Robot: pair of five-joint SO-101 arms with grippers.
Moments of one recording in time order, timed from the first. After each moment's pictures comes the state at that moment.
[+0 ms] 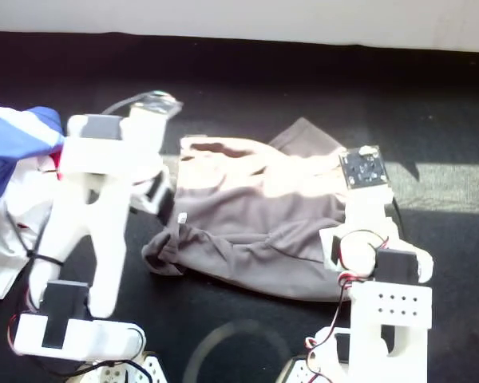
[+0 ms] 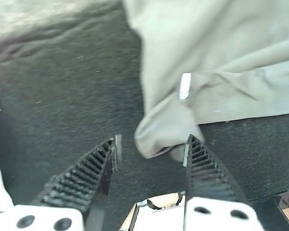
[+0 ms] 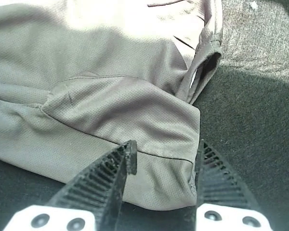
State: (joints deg) left arm 0.8 -4.2 11.0 88.7 -15.1; right arm 0.0 -56.6 51.7 73.7 15.3
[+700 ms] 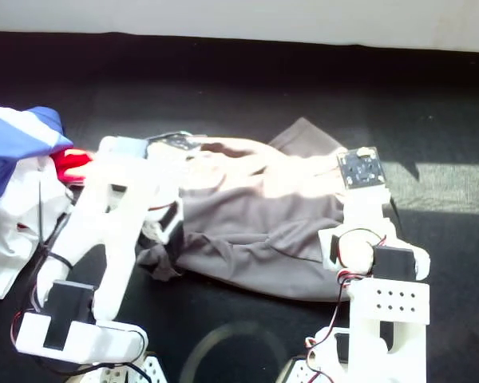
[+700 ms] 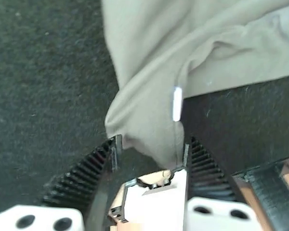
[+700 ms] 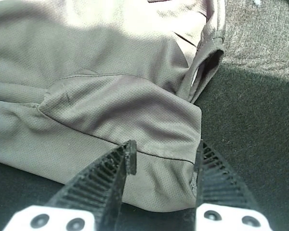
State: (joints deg) left arm 0.5 -4.3 21.3 89.8 -19.6; right arm 0.0 -56.0 52.6 72.9 15.2
